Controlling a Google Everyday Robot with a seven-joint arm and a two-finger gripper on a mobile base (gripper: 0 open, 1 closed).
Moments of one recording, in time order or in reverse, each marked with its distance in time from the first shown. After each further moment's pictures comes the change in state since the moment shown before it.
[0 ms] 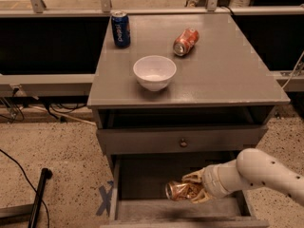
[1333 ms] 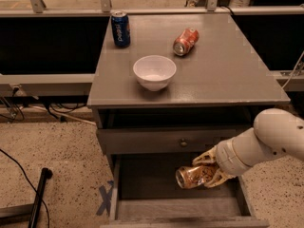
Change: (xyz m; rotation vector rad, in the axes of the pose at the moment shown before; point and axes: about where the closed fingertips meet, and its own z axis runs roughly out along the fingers) arm -0.041 -0.040 -0.111 -0.101 0.061 -0.140
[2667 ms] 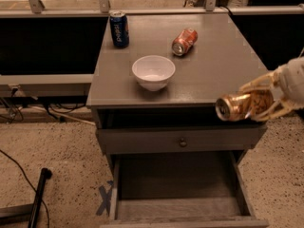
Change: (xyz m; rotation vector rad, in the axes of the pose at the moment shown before) arm -0.005 -0.084 -0.242 0.211 0.102 -0.088
